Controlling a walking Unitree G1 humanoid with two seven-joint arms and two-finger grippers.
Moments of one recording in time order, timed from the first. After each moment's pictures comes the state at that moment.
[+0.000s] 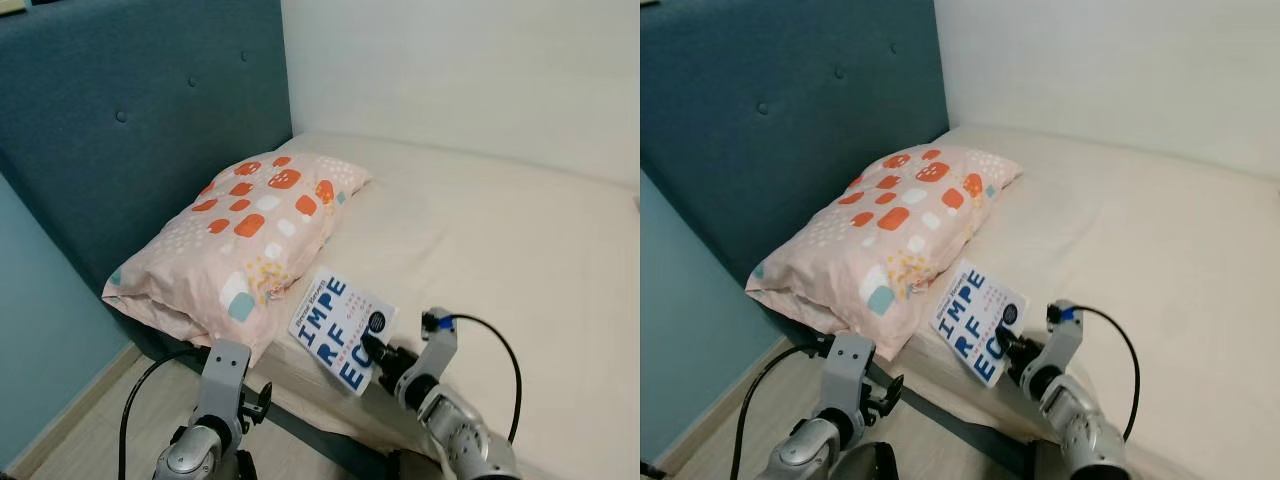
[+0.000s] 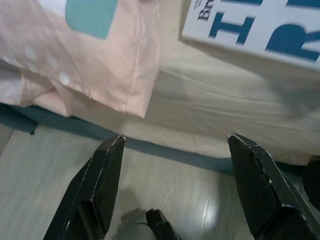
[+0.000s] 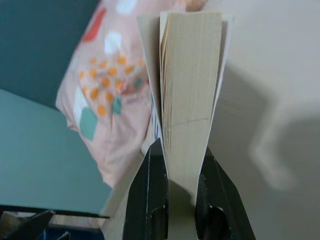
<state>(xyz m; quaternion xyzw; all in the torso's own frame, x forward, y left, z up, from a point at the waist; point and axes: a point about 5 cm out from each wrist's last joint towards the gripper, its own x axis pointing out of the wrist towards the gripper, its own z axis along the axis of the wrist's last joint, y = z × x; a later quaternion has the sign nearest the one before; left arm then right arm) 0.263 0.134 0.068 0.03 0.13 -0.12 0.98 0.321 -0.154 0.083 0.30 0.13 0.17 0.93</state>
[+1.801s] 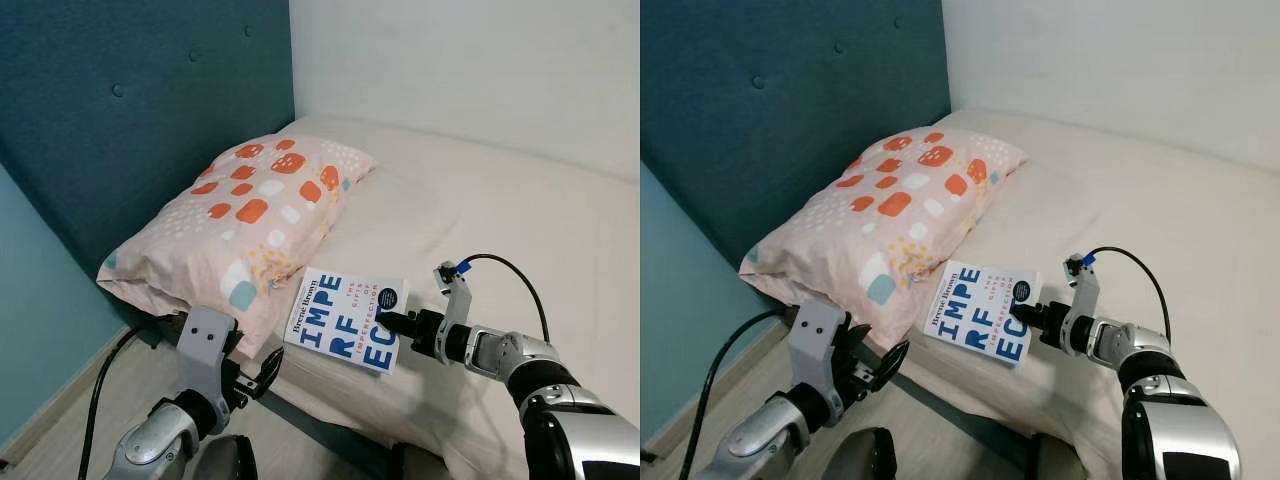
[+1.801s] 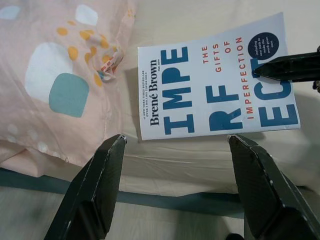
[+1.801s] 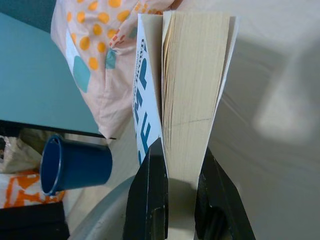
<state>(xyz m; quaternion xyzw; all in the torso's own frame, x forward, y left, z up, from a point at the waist) 0.244 0.138 0.139 -0.01 0.02 -0.24 0.97 0.359 -0.204 0.116 0.25 0.27 0.28 0.89</state>
